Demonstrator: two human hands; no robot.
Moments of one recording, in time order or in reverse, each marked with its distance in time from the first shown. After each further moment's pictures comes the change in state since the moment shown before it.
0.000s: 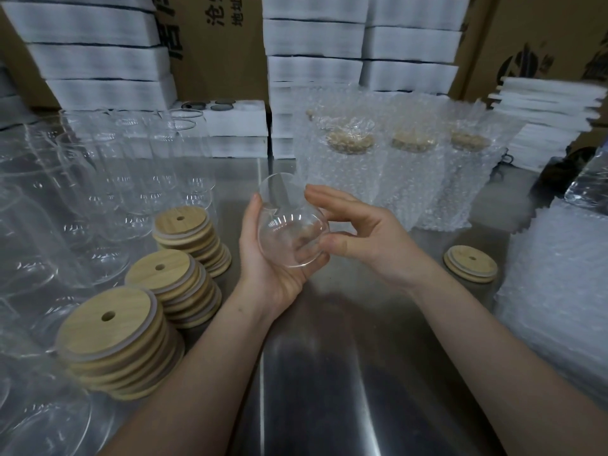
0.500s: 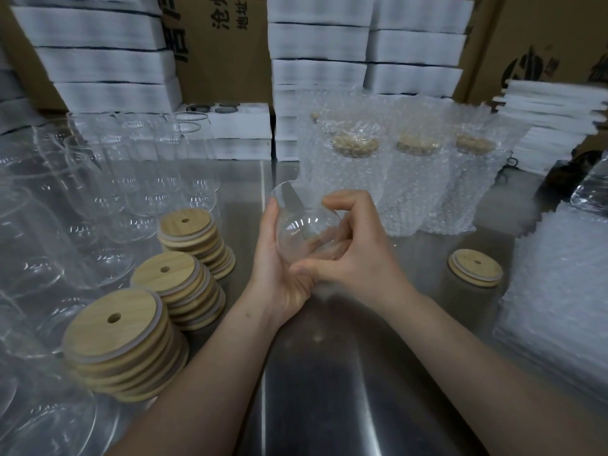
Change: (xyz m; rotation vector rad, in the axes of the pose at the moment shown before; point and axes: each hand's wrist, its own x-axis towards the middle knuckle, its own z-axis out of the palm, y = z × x) left_hand -0.004 -0.003 0.009 -0.022 -0.026 -0.116; right_hand 0.000 0.014 0.031 -0.458 0.336 -0.165
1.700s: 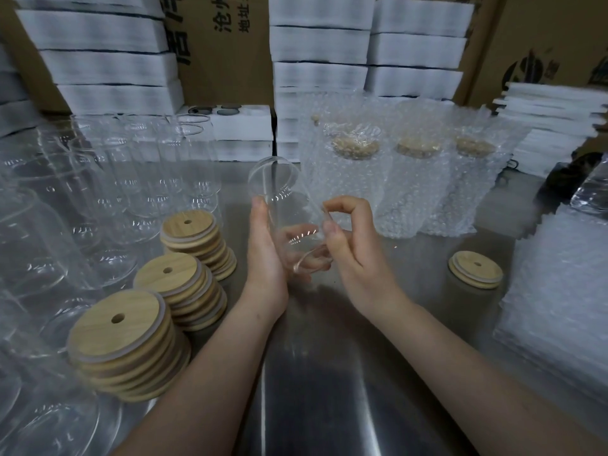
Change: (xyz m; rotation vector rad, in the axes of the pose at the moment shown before) left_hand 0.007 0.010 -0.001 0.295 0.315 0.258; right_hand -0.004 0.005 0.008 0.174 -0.015 0.065
